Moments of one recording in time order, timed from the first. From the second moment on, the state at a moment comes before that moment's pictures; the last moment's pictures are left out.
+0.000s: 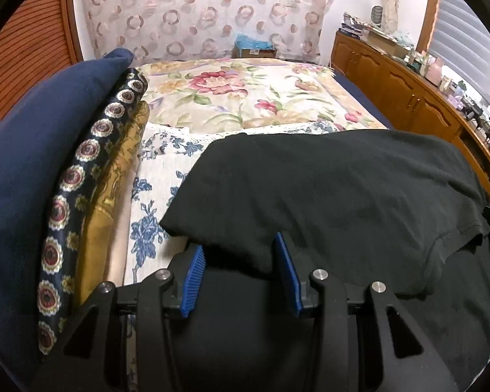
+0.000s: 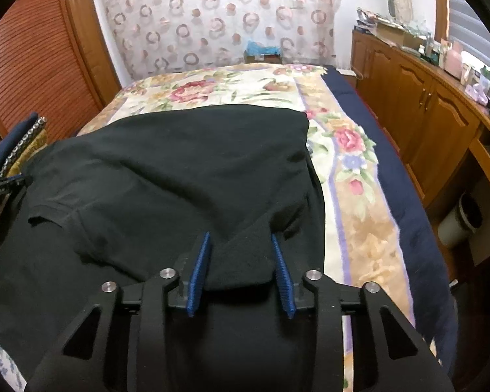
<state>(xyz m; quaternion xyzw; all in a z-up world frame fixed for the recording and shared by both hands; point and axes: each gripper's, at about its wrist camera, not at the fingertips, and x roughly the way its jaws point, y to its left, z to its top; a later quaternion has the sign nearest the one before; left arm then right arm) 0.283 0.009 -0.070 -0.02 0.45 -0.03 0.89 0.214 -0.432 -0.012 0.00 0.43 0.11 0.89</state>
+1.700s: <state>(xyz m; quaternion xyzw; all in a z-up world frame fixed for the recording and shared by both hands) 0.049 0.032 -0.024 0.00 0.36 -0.08 0.93 0.009 -0.432 0.055 -0.04 0.36 0.14 0.92</state>
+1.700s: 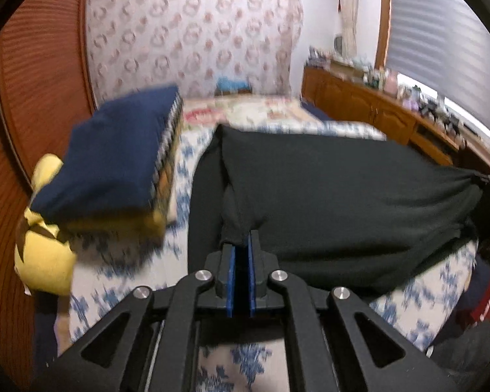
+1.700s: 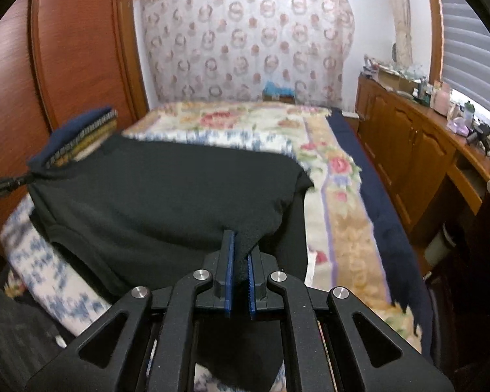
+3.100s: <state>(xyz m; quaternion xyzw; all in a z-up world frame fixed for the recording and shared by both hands) 0.058 0.044 -0.070 0.01 0.42 -0.04 0.91 0.049 -0.332 -0.019 -0.08 0.39 0.16 0.91</state>
